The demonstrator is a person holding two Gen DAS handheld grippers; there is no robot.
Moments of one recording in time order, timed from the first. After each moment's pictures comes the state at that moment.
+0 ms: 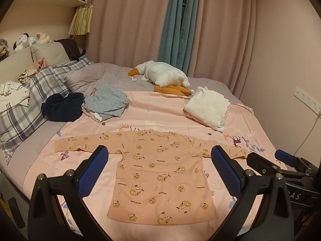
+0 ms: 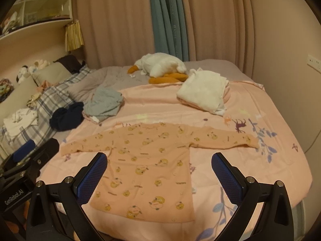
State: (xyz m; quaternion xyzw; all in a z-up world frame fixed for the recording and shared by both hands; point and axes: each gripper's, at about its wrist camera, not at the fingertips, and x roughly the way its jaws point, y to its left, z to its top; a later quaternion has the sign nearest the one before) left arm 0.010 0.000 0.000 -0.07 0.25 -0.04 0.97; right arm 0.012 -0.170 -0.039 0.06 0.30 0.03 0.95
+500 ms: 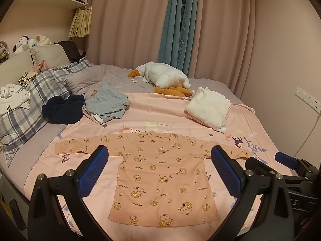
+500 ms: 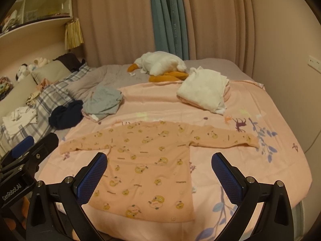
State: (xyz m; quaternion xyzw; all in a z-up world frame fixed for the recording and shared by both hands) left arm 0.012 -0.004 0.001 -0.06 0.24 -0.04 0.97; right arm 0.012 -0.166 -0.044 0.05 0.30 0.03 0.95
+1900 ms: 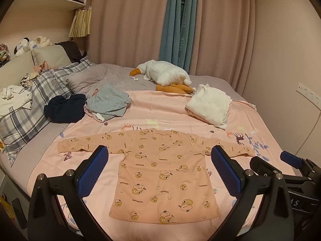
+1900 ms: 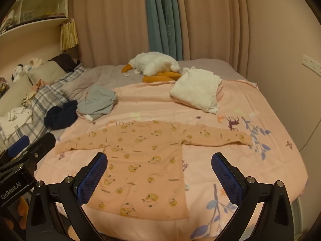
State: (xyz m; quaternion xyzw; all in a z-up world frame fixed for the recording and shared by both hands) left arm 0.010 -0.010 0.000 -0.05 0.25 -0.03 0.97; right arm 0.004 -0.175 -0.044 0.05 0.30 0.00 0.95
